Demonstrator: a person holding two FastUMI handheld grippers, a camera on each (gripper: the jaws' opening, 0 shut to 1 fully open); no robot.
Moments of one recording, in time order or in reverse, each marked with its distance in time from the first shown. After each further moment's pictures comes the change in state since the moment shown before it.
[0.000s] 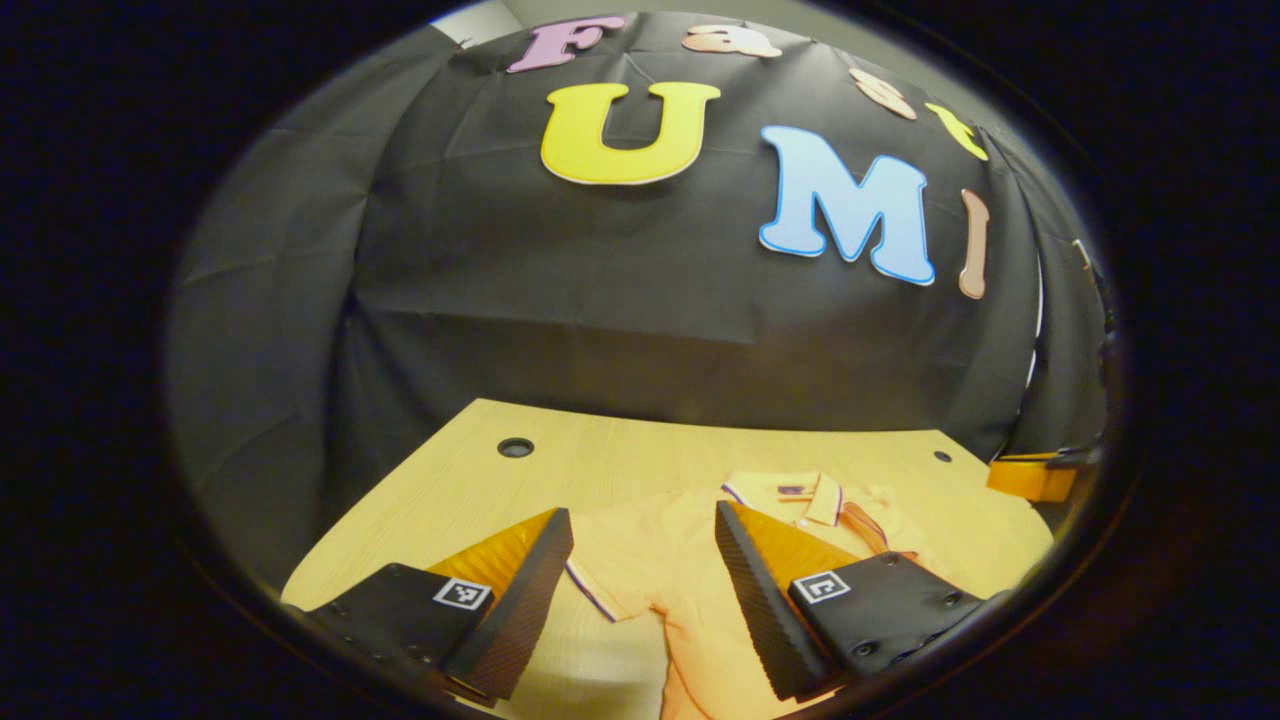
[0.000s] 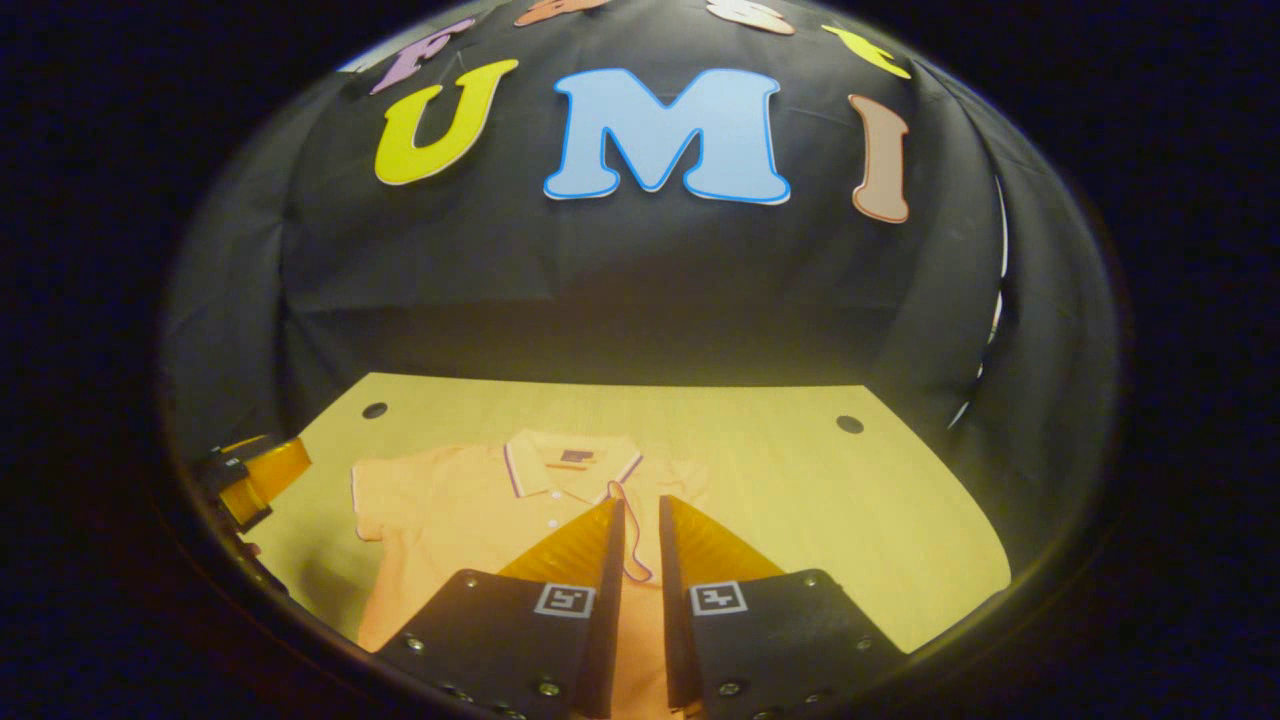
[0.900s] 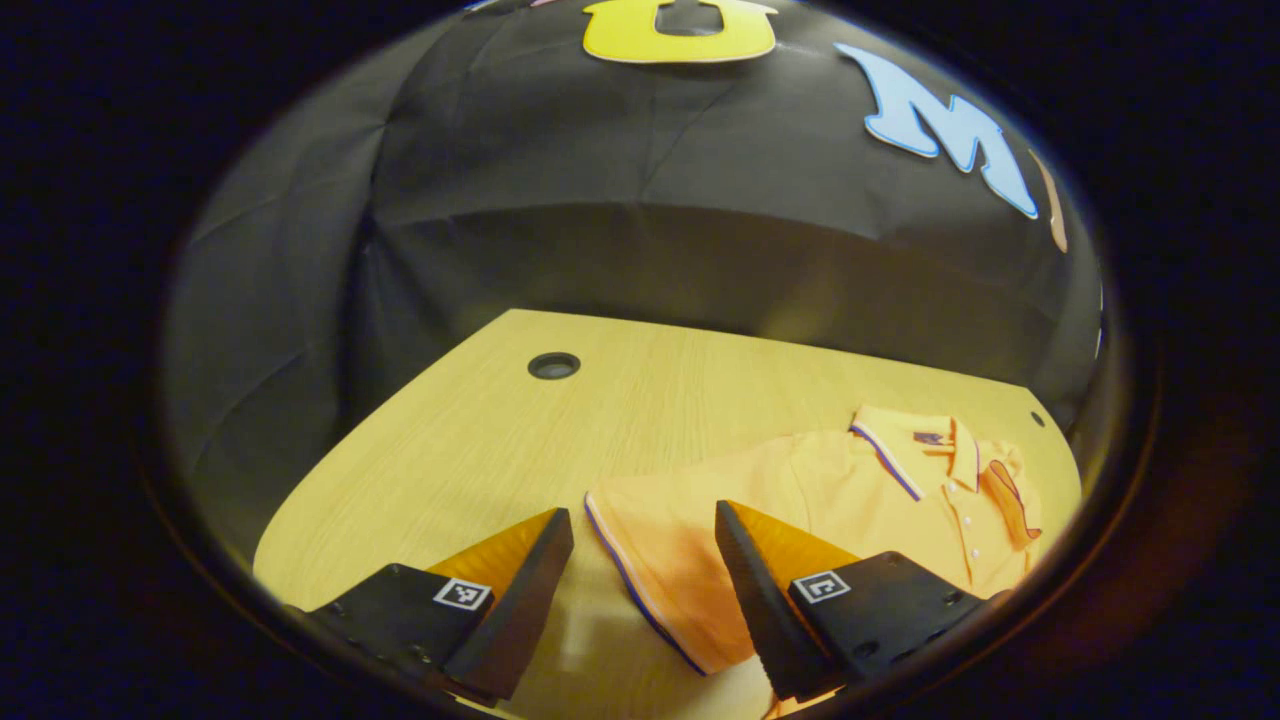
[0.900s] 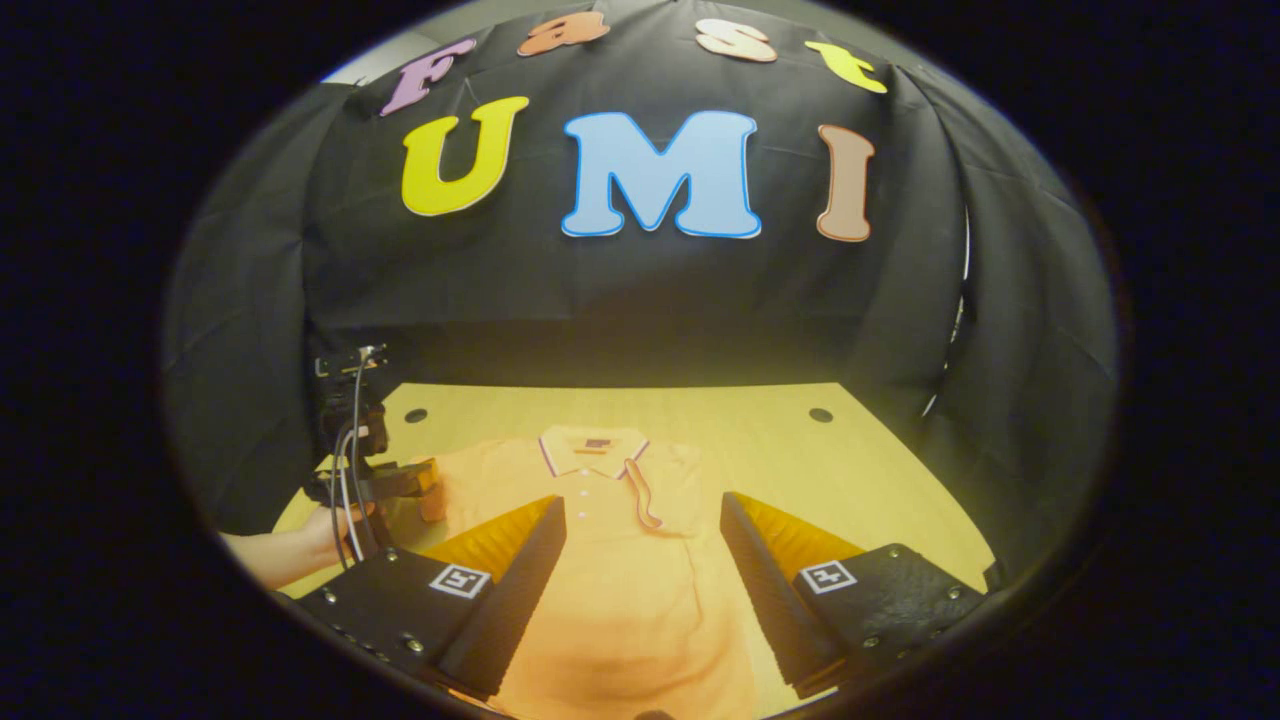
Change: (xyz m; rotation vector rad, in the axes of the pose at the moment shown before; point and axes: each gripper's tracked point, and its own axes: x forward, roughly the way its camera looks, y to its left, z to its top) left arm 0.128 0.073 -0.094 -0.041 0.223 0.154; right arm -0.116 0.008 -0.006 0.000 -0.011 0.000
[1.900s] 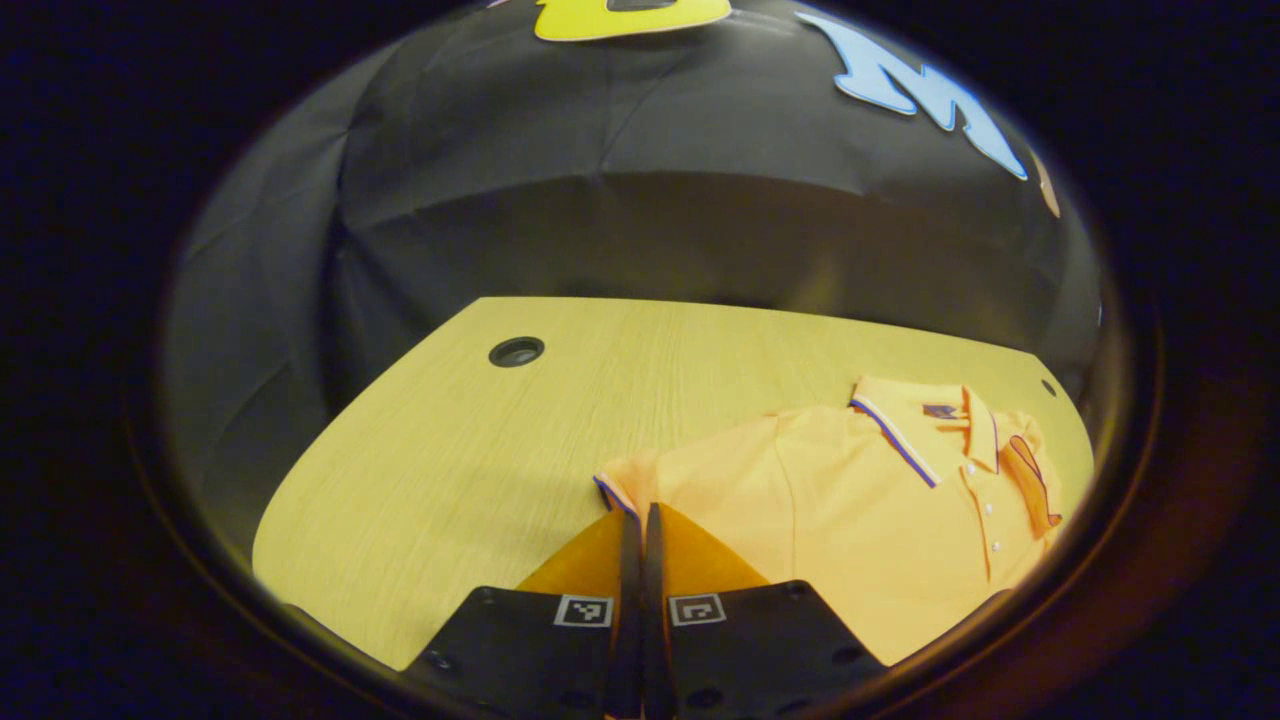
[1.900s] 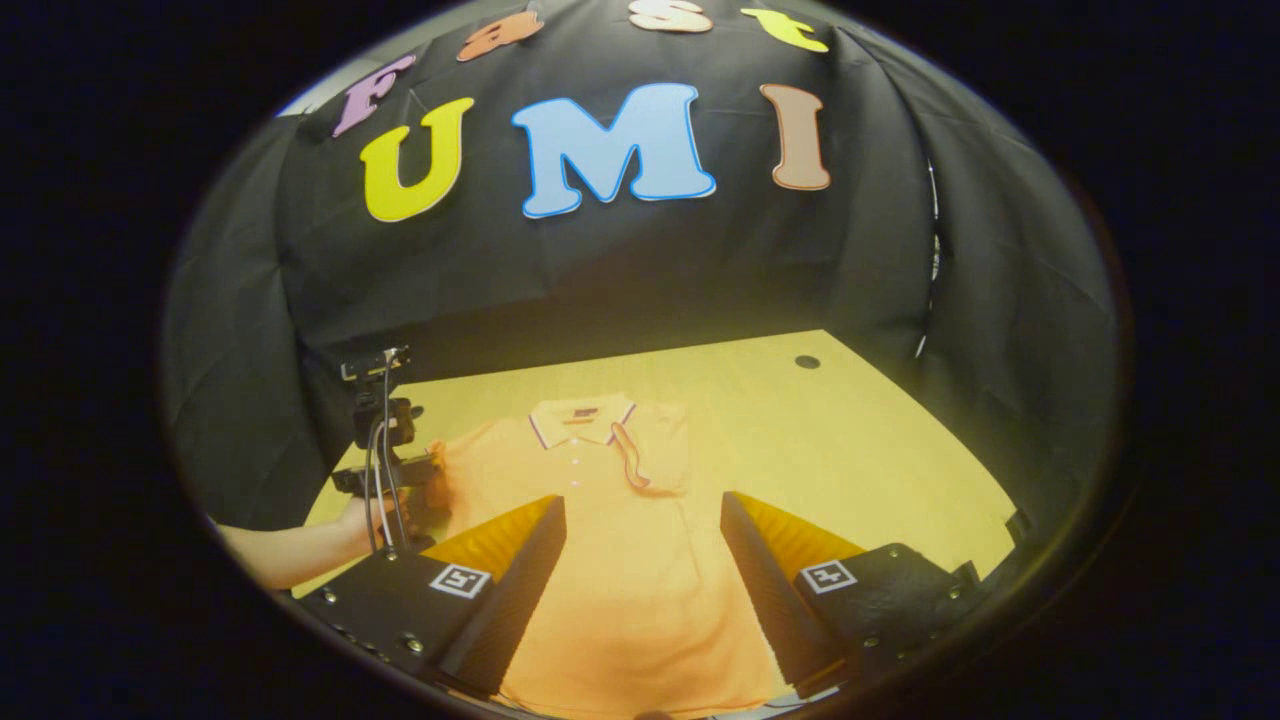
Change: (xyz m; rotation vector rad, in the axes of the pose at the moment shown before) left arm 0.020 -0.023 -0.006 0.076 0.030 0.021; right arm -0.017 -0.031 -0.035 0.124 0.074 -0.004
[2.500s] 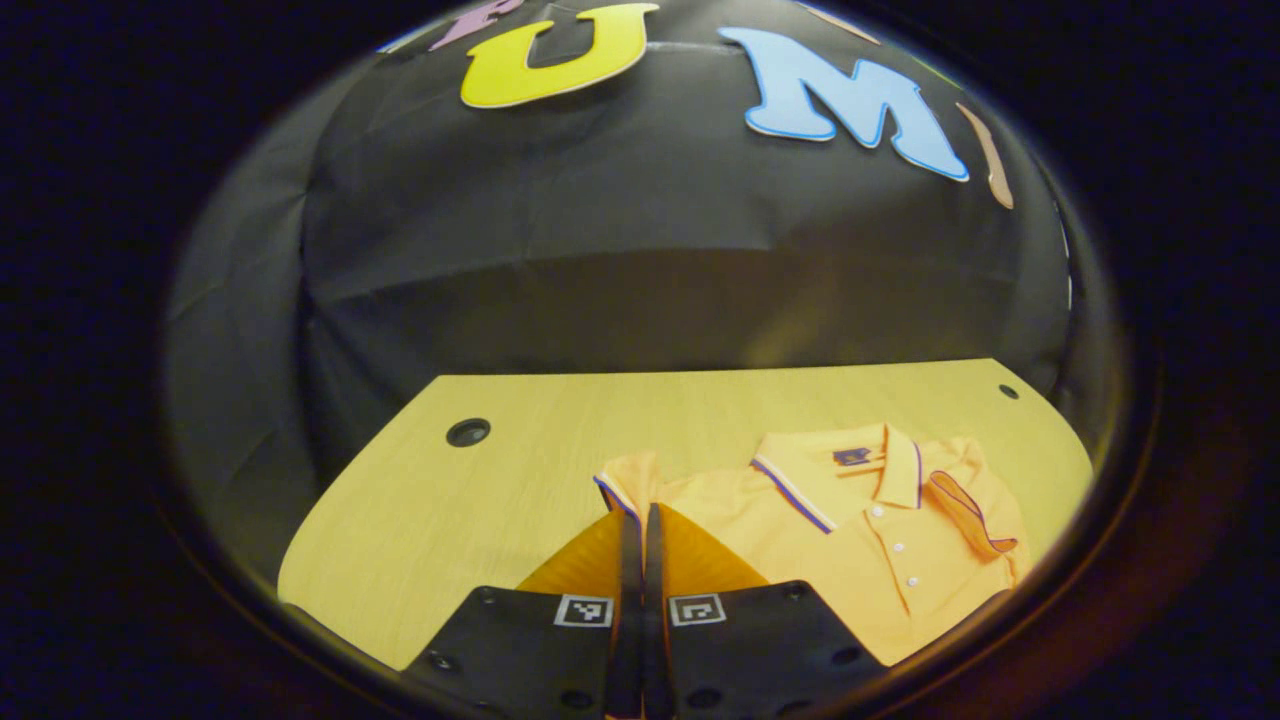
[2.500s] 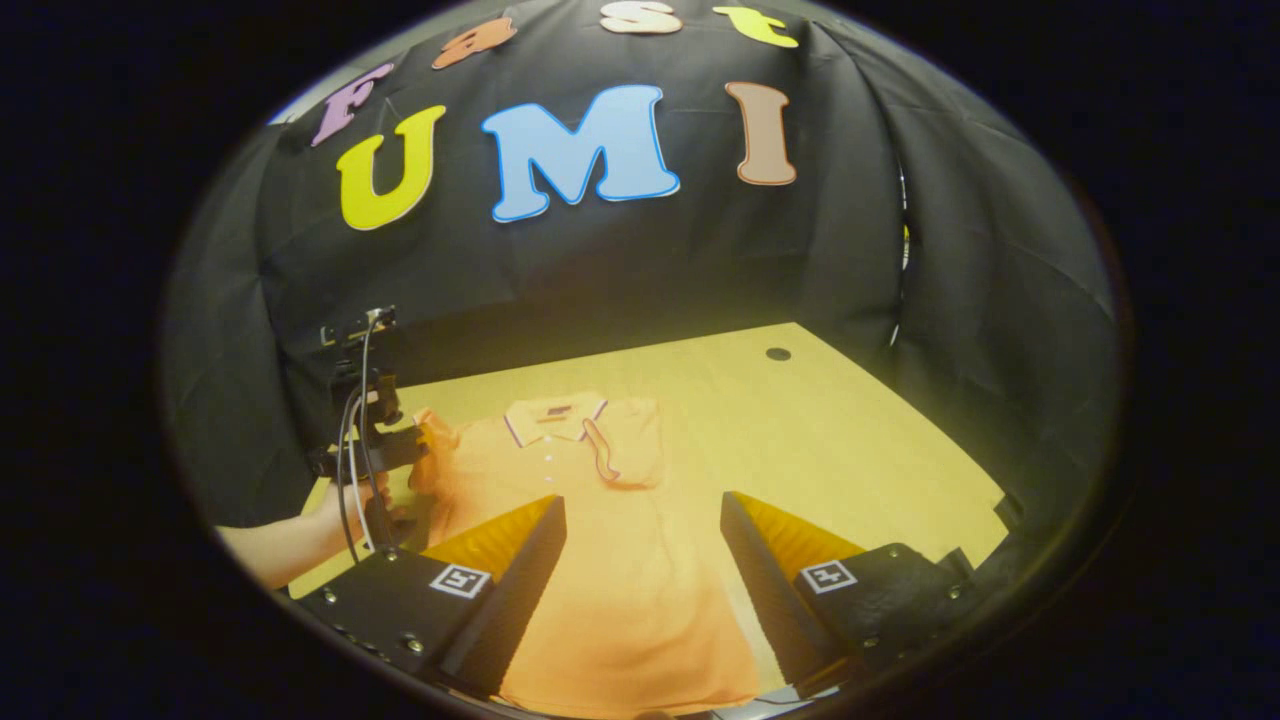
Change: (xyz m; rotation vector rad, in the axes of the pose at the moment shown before) left arm -0.040 -0.082 0.050 0.108 -0.119 -0.112; right arm -0.007 -0.018 -0.012 0.031 -0.006 -0.058
